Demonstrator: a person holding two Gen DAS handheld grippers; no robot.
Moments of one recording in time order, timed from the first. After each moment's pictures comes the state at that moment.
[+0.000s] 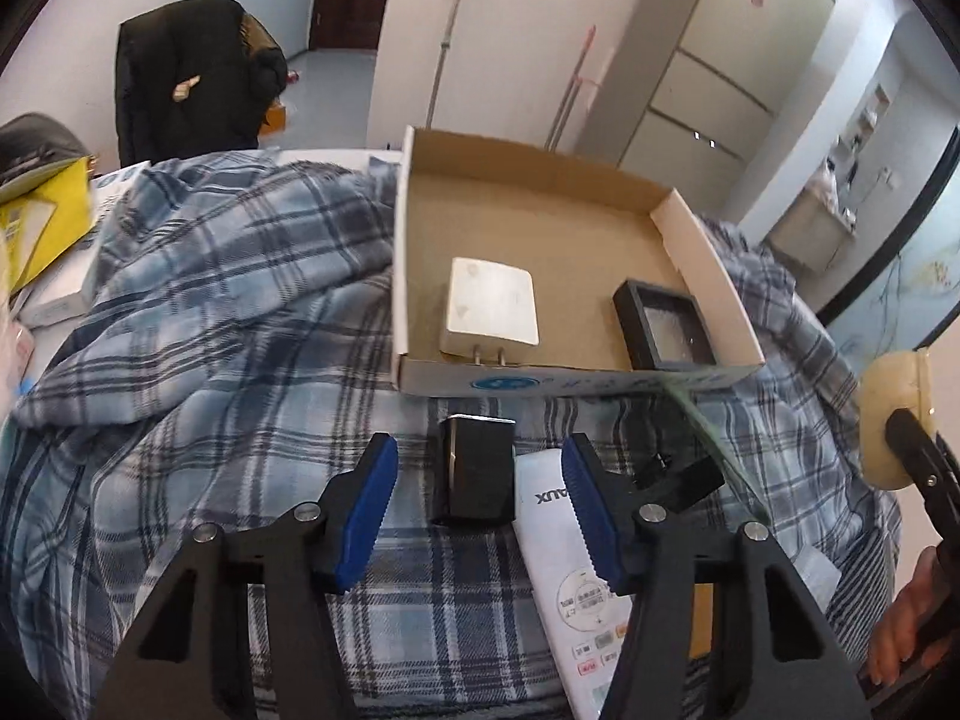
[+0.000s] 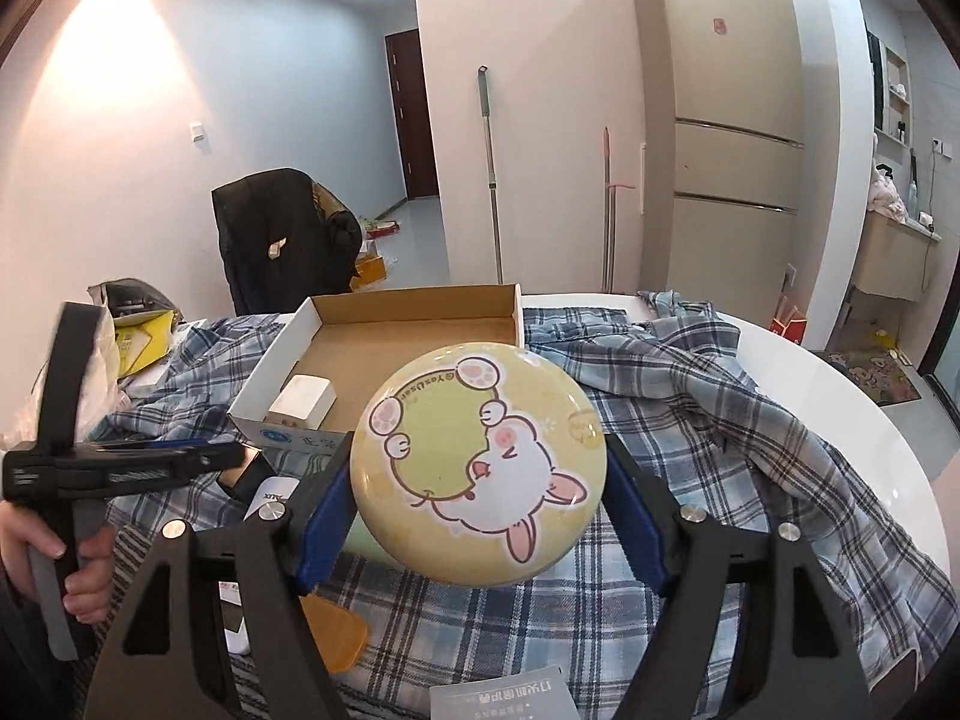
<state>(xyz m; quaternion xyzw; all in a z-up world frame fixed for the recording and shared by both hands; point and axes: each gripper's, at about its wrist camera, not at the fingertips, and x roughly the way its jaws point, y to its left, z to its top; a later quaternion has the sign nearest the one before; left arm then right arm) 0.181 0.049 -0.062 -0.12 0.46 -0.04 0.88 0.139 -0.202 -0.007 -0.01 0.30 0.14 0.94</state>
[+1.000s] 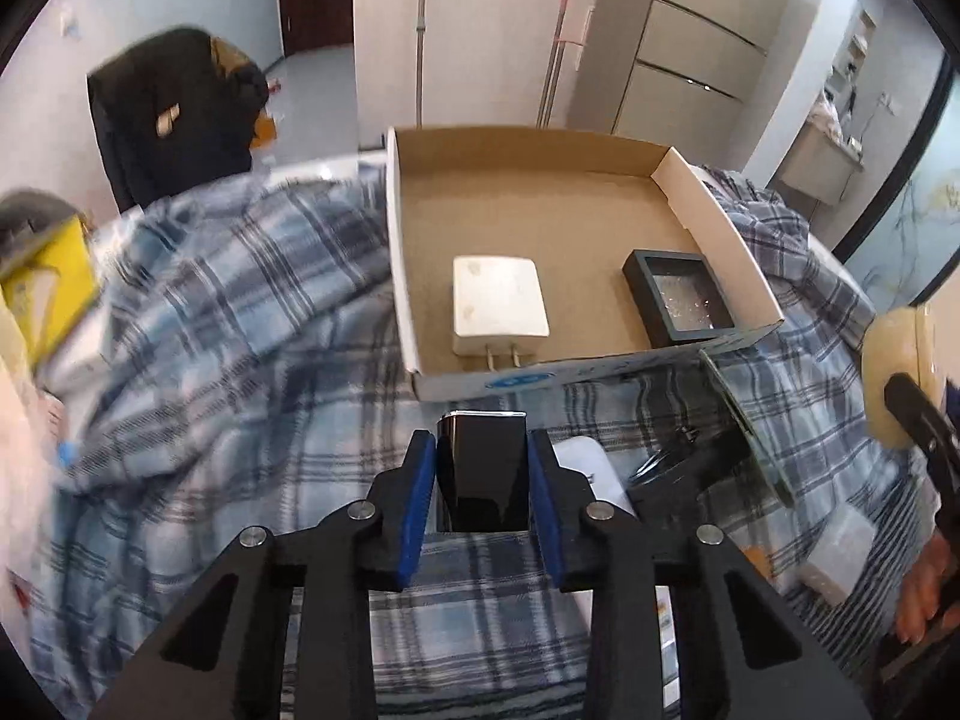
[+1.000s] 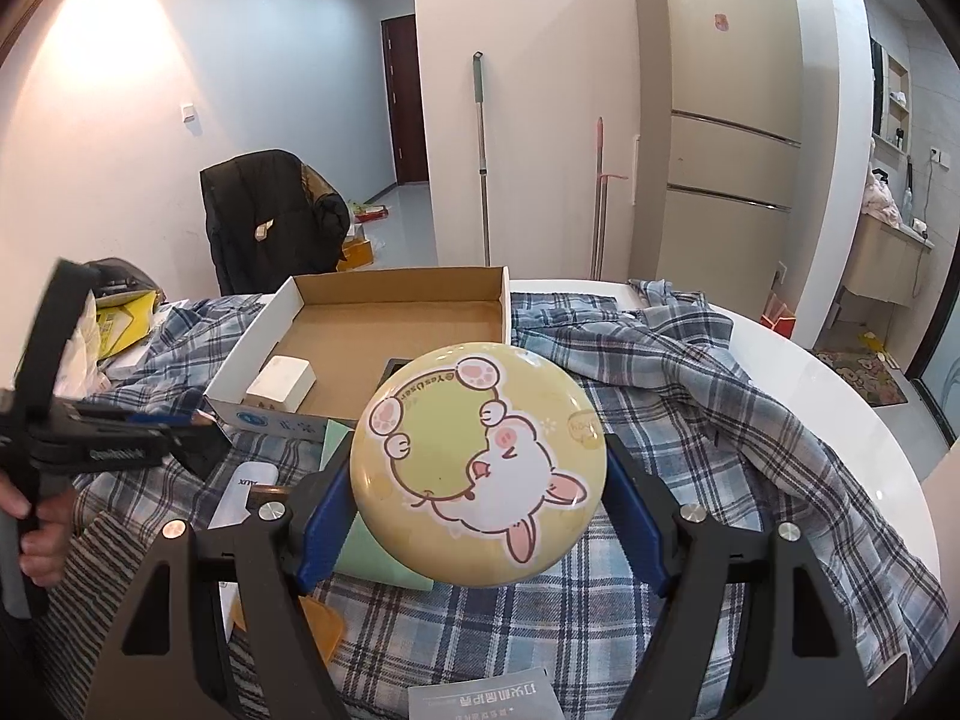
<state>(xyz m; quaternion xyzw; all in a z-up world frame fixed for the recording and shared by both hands) 0.186 0.045 -0.047 -0.03 0.49 -0.03 0.87 0.146 -0.201 -0.018 -0.03 0.32 0.13 0.94</state>
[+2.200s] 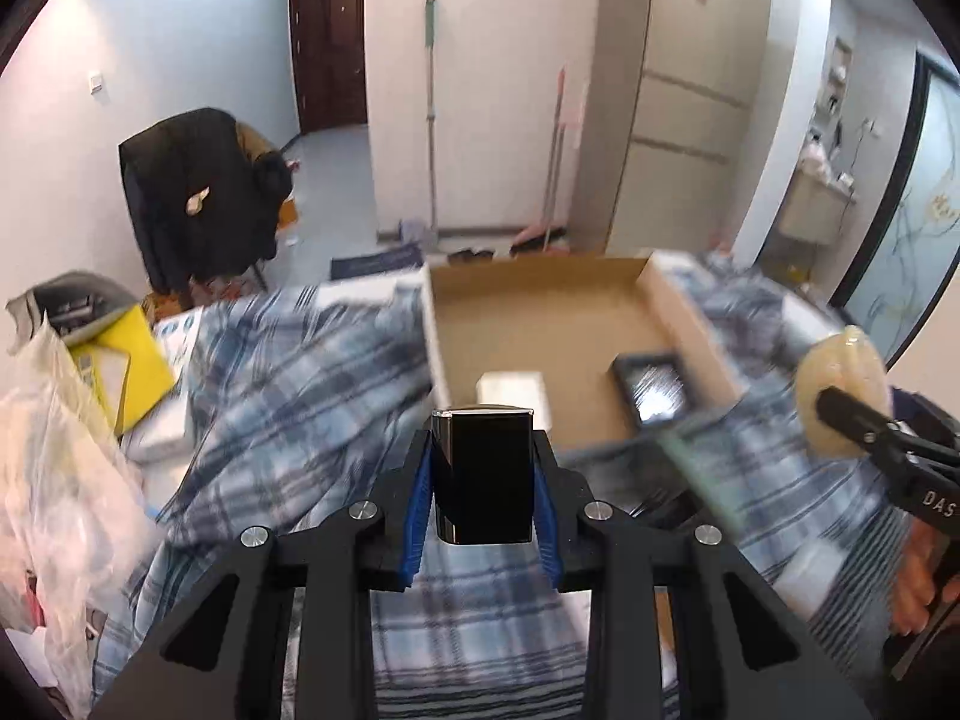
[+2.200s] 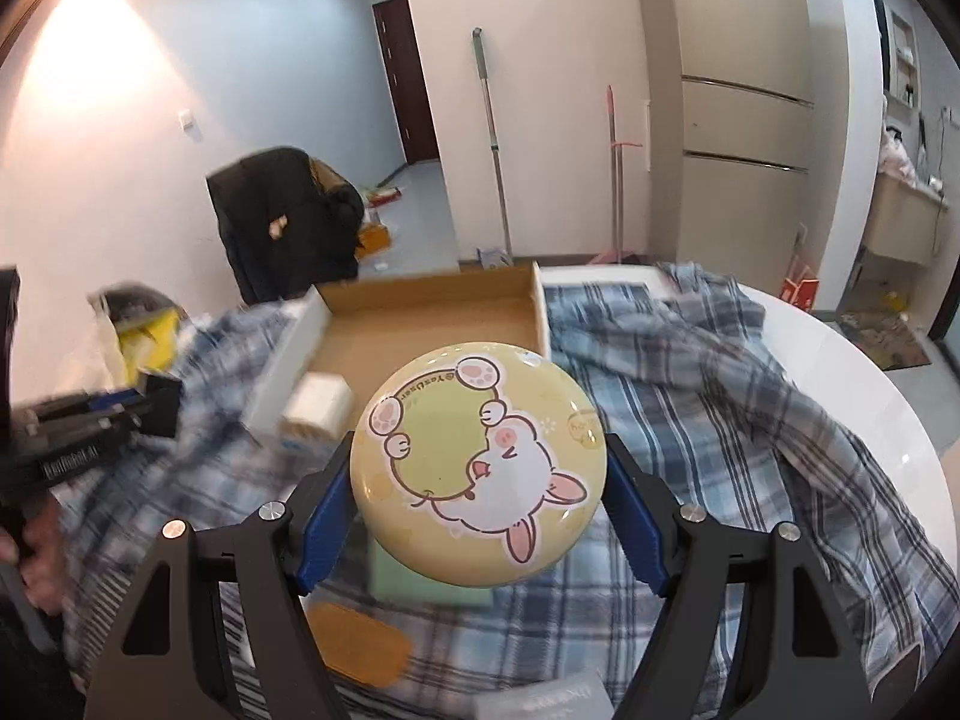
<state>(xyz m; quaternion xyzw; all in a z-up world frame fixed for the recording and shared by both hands) 0.162 0.050 0.032 -0.03 0.39 -0.02 0.92 0.171 -0.187 0.023 0.02 0.35 0.15 0.93</state>
